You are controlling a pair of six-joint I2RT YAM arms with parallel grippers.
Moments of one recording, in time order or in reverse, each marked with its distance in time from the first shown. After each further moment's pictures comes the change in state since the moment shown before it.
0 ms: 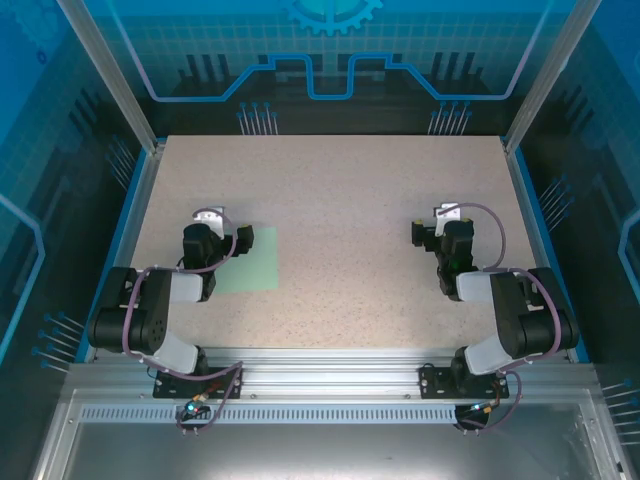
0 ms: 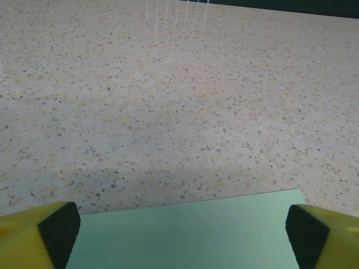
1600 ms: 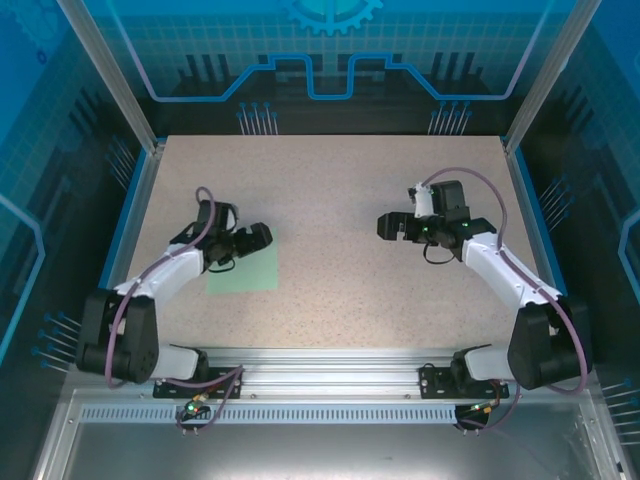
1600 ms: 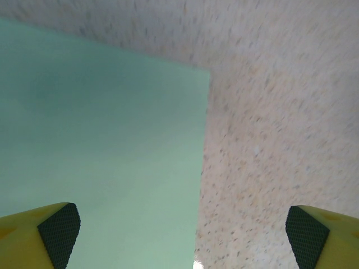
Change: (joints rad) left arm -0.141 -0.130 0.381 -1.063 0.134 -0.455; right arm 0.123 -0.159 0.515 -1.133 -0.553 0.326
